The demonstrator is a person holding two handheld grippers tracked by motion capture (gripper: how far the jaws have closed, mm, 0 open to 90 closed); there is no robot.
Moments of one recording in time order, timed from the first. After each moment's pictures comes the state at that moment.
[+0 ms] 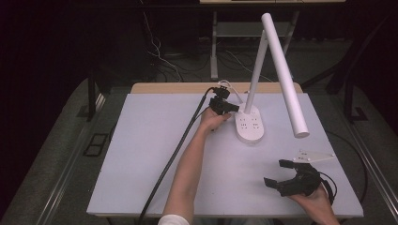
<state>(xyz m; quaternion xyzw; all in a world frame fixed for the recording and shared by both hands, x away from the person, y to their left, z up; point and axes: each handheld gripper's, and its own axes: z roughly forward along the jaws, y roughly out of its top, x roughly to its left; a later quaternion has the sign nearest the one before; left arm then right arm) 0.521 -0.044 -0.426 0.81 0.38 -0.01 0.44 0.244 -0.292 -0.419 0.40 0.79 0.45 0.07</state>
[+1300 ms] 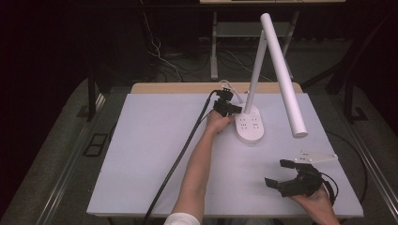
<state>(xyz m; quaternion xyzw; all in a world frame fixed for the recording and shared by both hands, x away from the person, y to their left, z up) 0.520 -0.059 -0.436 0.80 0.41 0.01 0.43 0.241 -0.293 -0.416 0.40 0.79 0.46 0.07</state>
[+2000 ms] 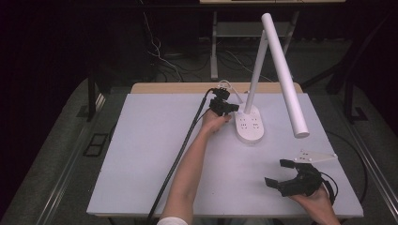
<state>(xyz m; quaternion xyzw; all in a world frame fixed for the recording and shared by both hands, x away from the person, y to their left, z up) 0.511 -0.040 -0.420 0.81 0.38 0.03 0.46 0.242 -0.294 -0.418 0.40 0.79 0.45 0.07</state>
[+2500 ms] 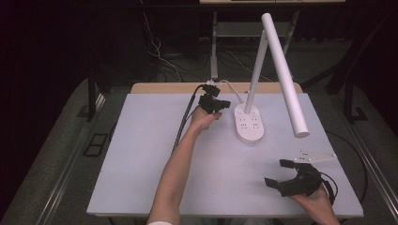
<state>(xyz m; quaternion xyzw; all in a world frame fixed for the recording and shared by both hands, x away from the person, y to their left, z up) 0.501 -0.005 -0.398 0.80 0.37 0.05 0.47 0.243 -0.293 -0.418 0.40 0.79 0.45 0.07</state>
